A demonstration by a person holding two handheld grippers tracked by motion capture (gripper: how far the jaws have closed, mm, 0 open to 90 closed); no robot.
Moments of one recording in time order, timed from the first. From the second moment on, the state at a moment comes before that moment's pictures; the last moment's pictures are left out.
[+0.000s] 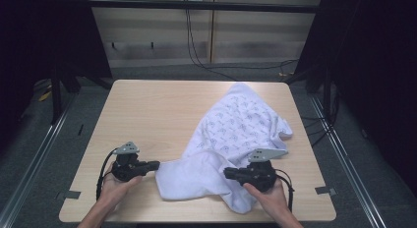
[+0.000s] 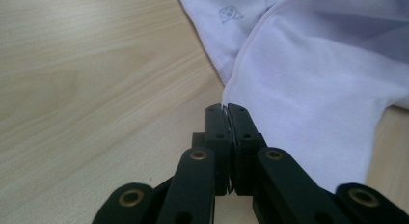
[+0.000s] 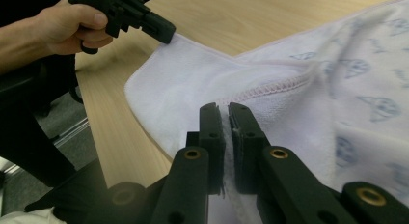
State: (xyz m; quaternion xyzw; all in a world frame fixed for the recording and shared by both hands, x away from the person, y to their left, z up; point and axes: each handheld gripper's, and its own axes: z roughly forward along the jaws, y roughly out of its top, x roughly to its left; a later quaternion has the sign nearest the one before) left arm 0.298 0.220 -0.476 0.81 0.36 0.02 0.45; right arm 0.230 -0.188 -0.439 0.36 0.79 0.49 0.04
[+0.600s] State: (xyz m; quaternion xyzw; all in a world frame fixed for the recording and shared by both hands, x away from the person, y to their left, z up) left arm 0.180 0.258 -0.435 0.80 0.25 0.01 0.54; right arm 0.101 -0.252 -0.425 0.33 0.82 0.46 0.00
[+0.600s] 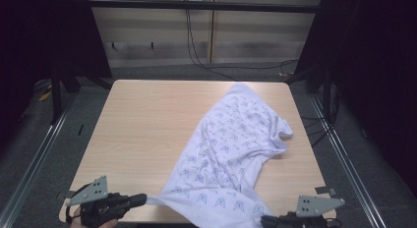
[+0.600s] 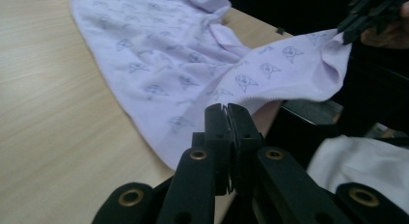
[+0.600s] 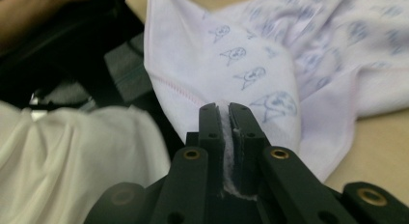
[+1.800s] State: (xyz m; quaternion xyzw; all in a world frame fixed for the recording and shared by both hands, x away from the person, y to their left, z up) left arm 0.346 0.131 -0.503 0.87 0.27 0.01 0.40; right arm 0.235 -0.232 -0.483 0.44 0.81 0.38 0.04
